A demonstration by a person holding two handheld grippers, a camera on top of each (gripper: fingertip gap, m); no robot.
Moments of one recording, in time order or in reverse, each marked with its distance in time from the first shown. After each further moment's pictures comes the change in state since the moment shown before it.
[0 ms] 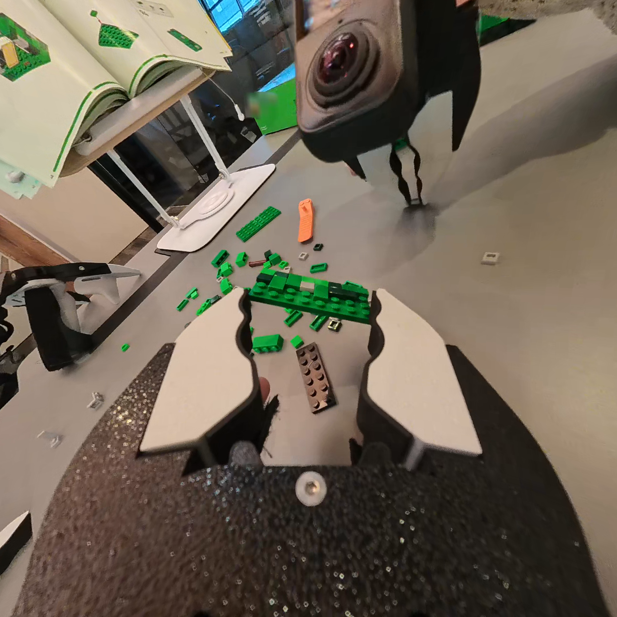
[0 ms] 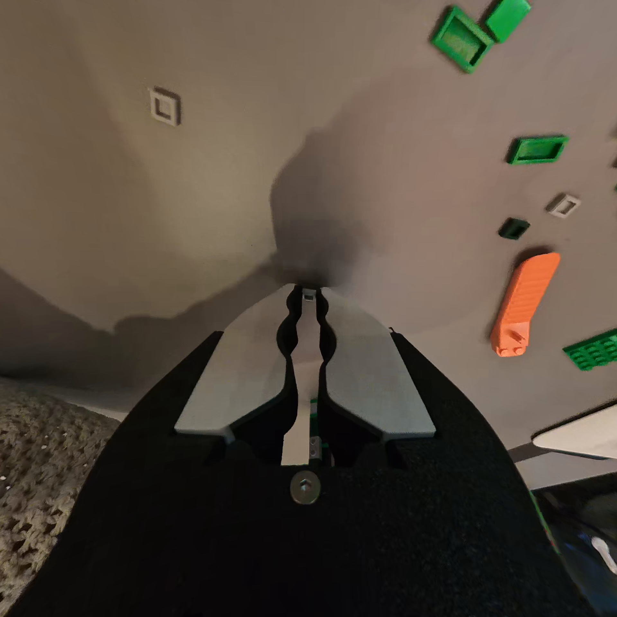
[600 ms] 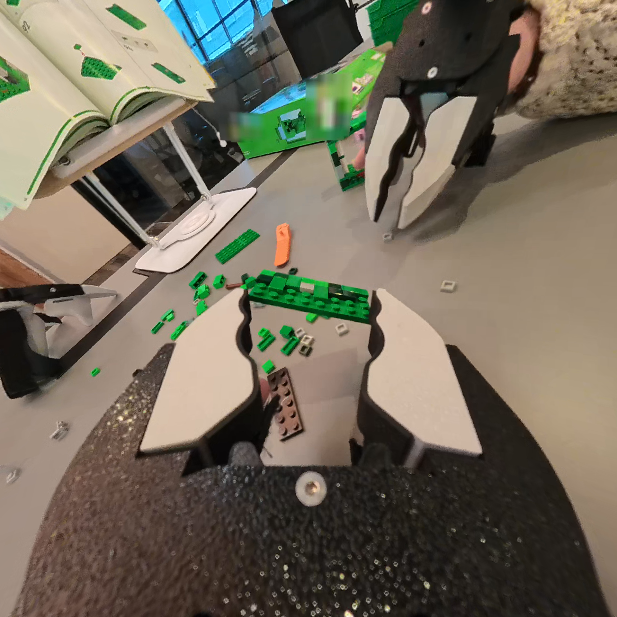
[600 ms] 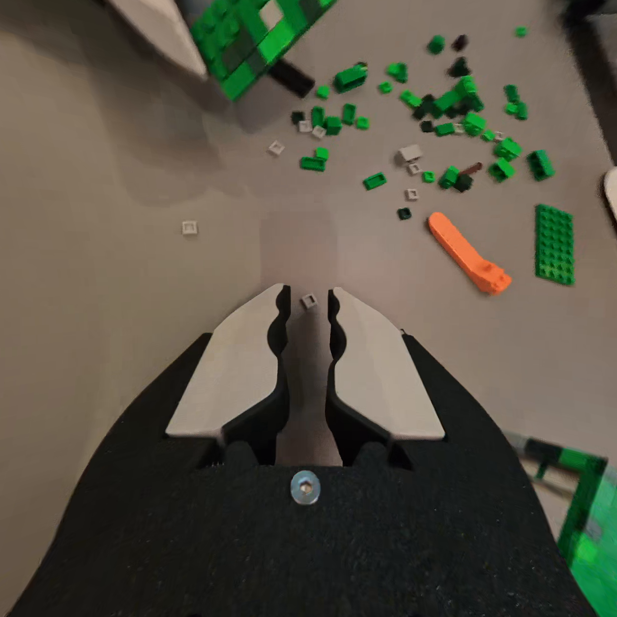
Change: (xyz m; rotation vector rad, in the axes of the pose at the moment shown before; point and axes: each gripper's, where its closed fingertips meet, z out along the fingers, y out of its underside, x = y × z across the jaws) left arm 0.020 -0.017 0.003 0.059 0.046 -0.023; right arm -0.002 -0.016 -0.022 0.917 0.367 0.413
